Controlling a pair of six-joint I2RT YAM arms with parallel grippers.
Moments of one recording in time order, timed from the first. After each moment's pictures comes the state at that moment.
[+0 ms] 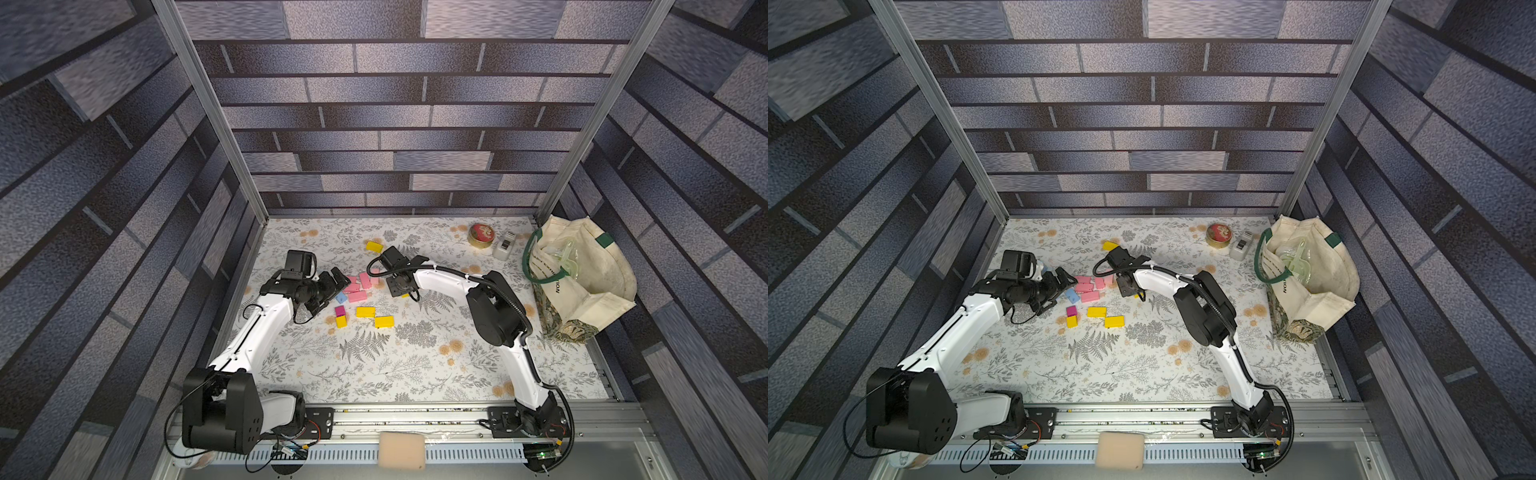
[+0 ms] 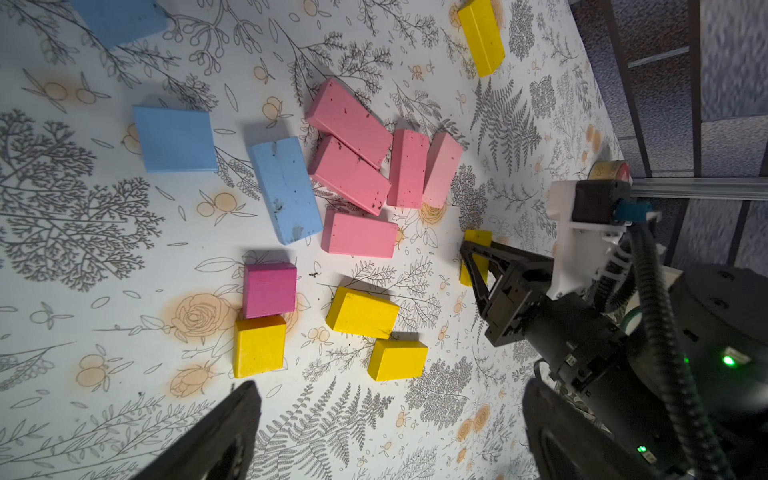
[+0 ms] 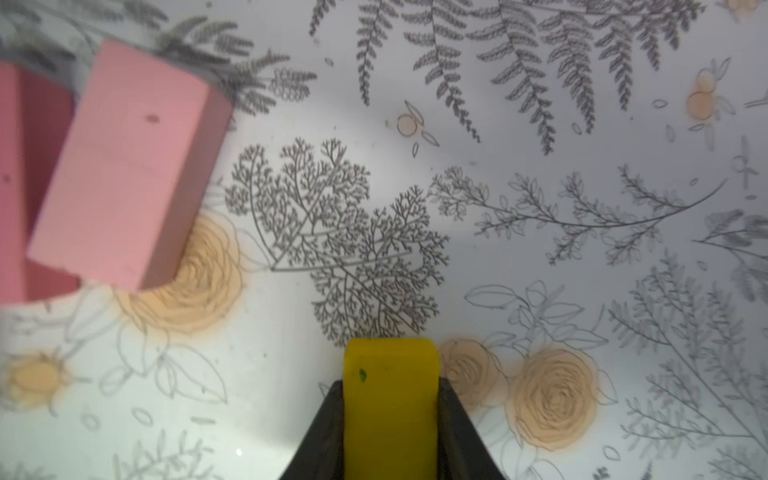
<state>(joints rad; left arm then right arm) -0.13 1.26 0.91 -0.60 0.39 -0.73 0.79 2.20 1.66 -0.67 0.26 0.25</state>
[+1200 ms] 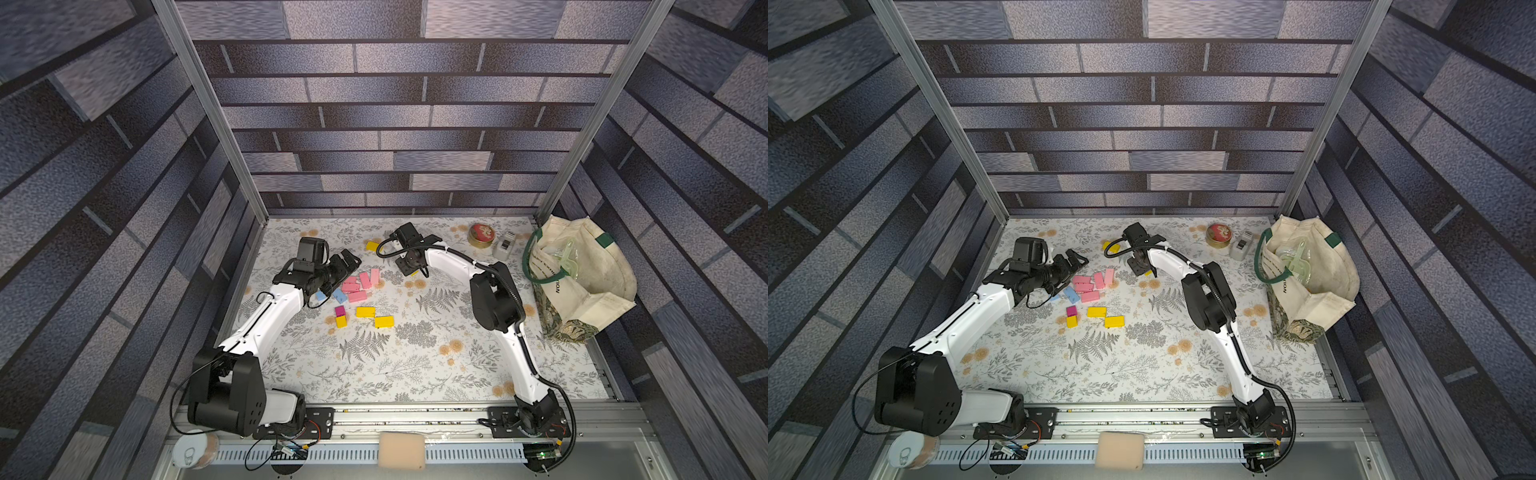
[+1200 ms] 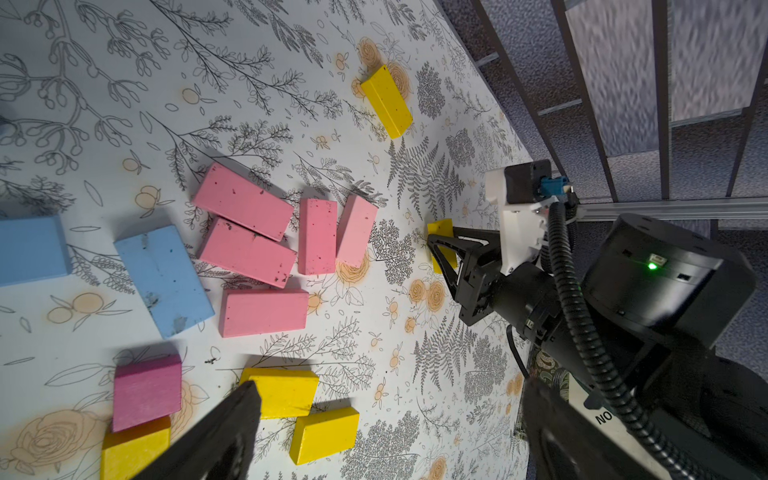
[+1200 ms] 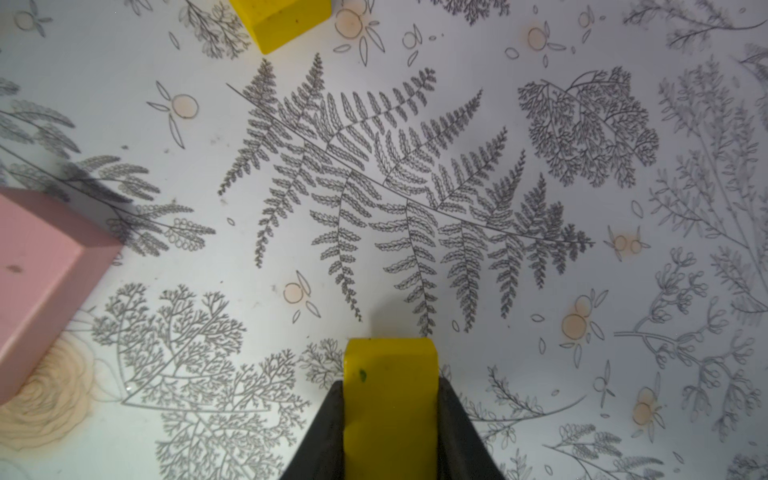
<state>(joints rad) -0.19 1.36 0.99 -0.39 0.36 -0.84 0.61 2.38 1.99 -0.71 0.13 -0.09</state>
